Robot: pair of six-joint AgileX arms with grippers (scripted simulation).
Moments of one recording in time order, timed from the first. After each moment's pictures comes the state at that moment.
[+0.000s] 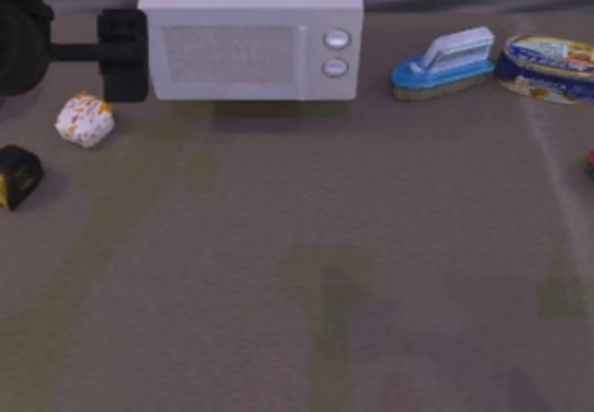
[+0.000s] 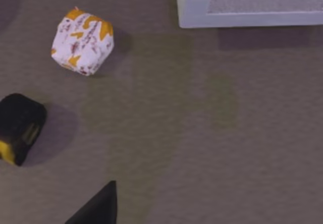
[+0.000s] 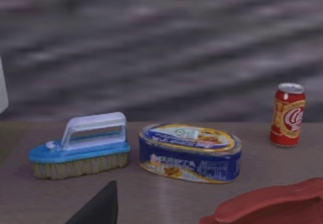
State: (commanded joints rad) left arm -0.34 1.30 1.25 -0.82 -0.12 -0.23; right arm 0.00 0.00 0.00 0.00 0.00 0.00
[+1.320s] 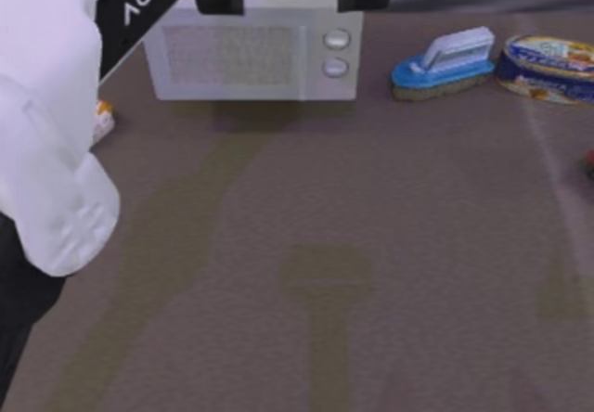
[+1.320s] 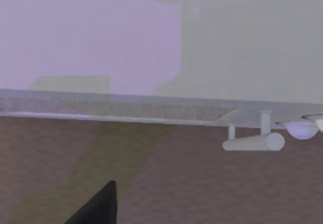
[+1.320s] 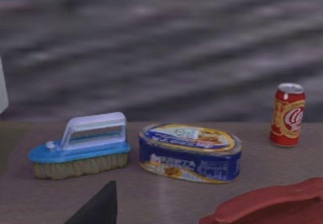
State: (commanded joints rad) left arm -0.62 2.39 2.56 -1.29 -0.30 -0.56; right arm 0.00 0.00 0.00 0.00 0.00 0.00
